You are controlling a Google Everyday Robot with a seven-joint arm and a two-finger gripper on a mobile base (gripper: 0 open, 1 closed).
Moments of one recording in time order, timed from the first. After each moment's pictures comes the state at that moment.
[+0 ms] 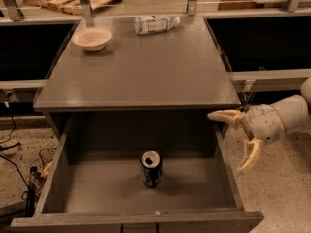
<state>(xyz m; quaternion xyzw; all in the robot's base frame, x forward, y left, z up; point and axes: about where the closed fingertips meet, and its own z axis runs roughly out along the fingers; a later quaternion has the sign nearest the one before) 0.455 -0.174 0.774 -0.62 0.58 0.40 0.35</state>
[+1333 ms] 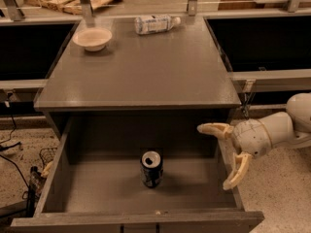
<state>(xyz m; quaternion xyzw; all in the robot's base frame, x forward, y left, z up) 0.435 -0.146 0.745 -0.61 0.56 0.44 0.35</state>
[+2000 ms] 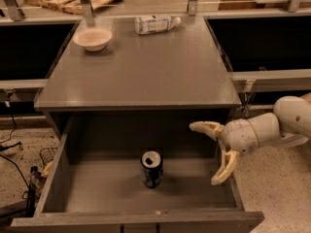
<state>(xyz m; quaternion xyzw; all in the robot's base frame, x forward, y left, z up) 0.453 -0.127 0.732 -0.60 0.55 0.44 0.37</state>
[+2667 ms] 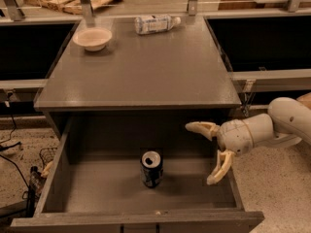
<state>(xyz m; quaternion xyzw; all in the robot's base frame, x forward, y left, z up) 0.458 -0.117 0.727 -0.60 0.54 0.45 0.38</state>
